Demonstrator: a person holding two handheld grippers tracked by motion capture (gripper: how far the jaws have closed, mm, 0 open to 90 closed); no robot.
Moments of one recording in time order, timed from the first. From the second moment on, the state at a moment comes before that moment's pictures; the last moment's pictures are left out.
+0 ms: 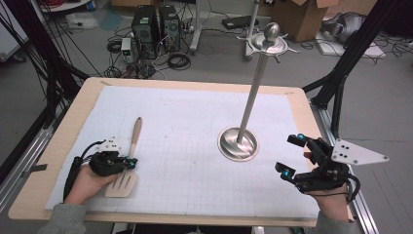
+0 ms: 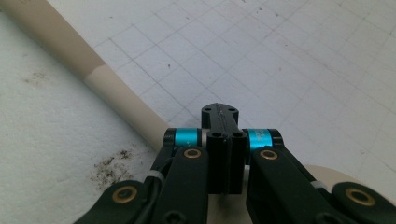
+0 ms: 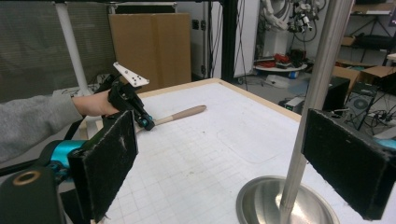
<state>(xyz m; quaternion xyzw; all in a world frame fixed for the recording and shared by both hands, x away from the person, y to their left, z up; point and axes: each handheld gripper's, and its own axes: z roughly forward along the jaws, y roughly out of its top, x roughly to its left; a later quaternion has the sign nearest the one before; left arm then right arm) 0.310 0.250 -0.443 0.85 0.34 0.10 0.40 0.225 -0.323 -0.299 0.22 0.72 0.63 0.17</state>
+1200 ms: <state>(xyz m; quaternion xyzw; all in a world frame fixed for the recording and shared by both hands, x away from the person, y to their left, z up) 0.337 0.271 -0.451 0.79 0.43 0.15 0.42 0.220 -0.326 -0.304 0.23 0.73 0.62 0.17</state>
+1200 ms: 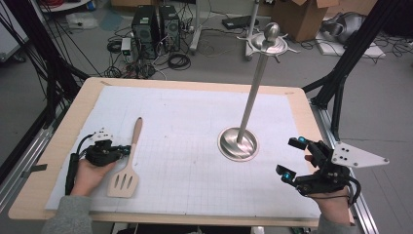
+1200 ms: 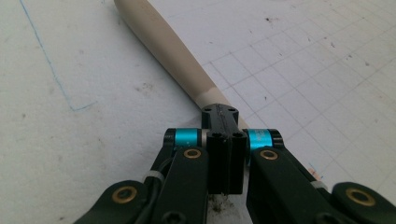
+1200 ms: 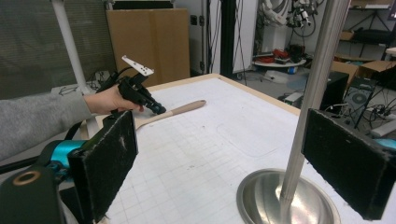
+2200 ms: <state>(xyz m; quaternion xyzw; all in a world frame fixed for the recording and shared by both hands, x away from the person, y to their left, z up) 0.353 0.249 -0.451 0.80 0.39 0.13 0.43 0.210 -0.330 -0.306 0.24 0.73 0.61 0.17</state>
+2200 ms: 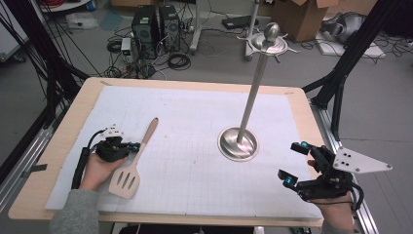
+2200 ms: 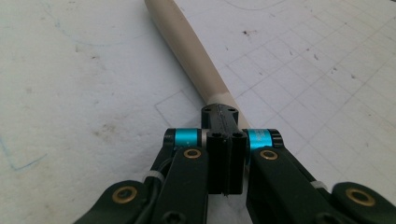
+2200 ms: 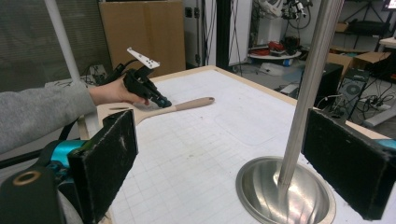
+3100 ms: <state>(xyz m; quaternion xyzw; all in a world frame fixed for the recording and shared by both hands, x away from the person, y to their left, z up) 0.333 0.235 -0.412 0.79 0.37 0.17 0.46 0.209 -0.332 -0.305 0.24 0.73 0.61 0.17</state>
